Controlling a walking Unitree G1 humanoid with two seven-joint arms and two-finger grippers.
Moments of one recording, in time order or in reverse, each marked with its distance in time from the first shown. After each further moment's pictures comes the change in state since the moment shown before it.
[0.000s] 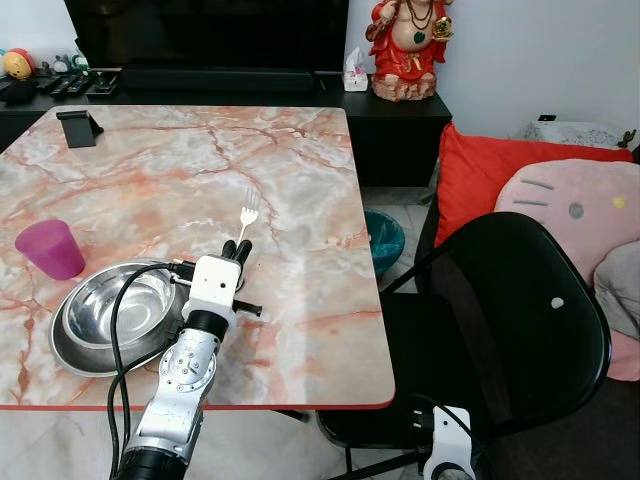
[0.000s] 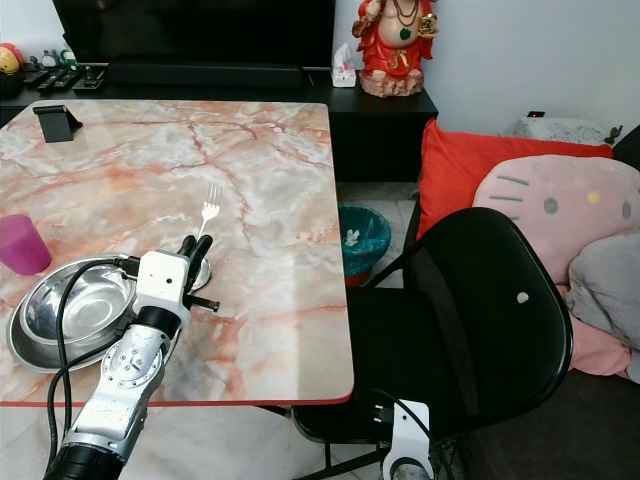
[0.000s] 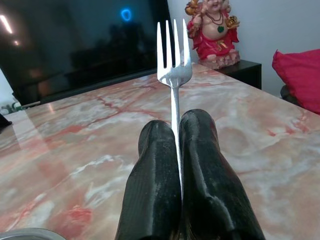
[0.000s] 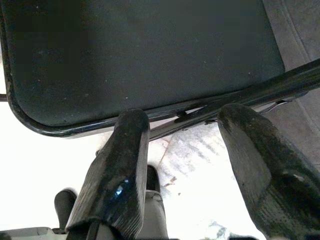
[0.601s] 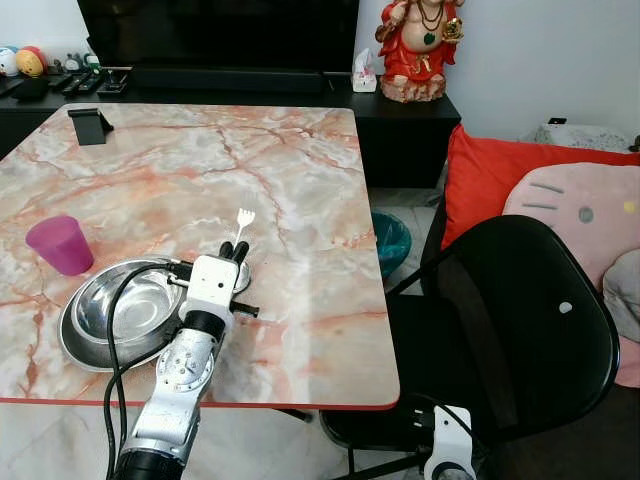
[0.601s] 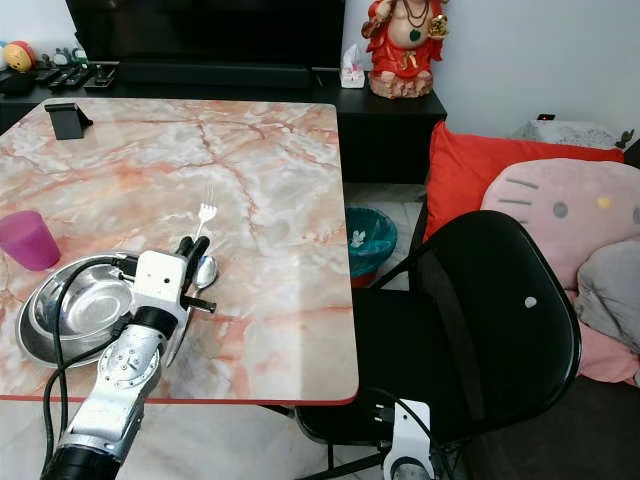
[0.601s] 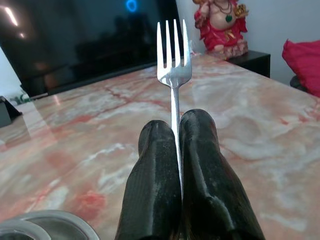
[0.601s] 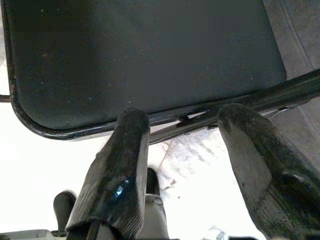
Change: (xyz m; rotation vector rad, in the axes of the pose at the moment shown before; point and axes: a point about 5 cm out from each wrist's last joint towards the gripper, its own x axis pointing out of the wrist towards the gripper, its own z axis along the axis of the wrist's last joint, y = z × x) left arm -0.002 0.003 -0.002 0.013 0.031 0.002; right arm 0.000 -0.001 0.001 0.001 -0.007 -0.013
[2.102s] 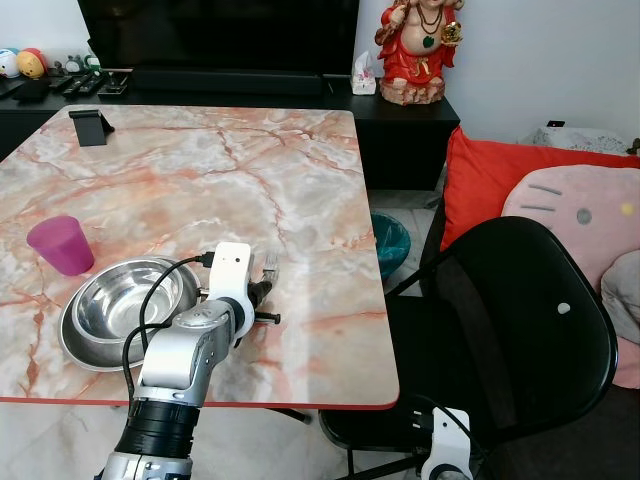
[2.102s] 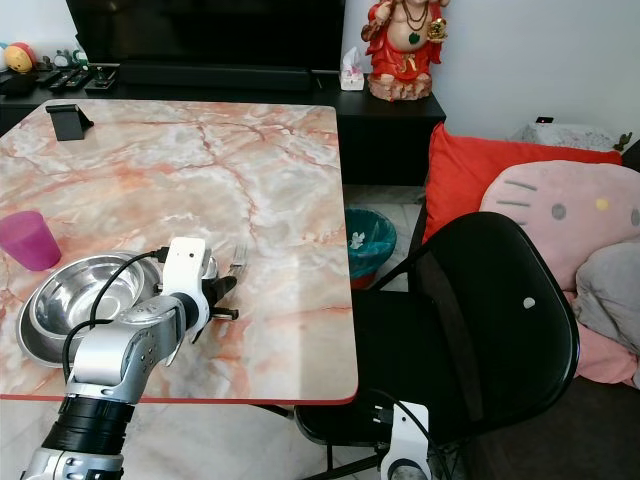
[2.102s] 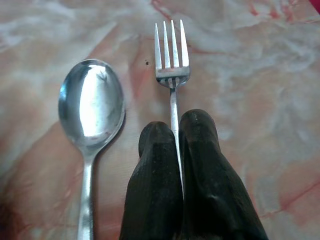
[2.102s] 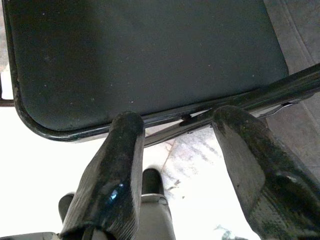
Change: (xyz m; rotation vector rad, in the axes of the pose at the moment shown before) left arm 0.022 -0.018 0.007 -0.329 0.621 -0.160; right arm -0.001 0.003 -0.002 0.034 0.008 0.024
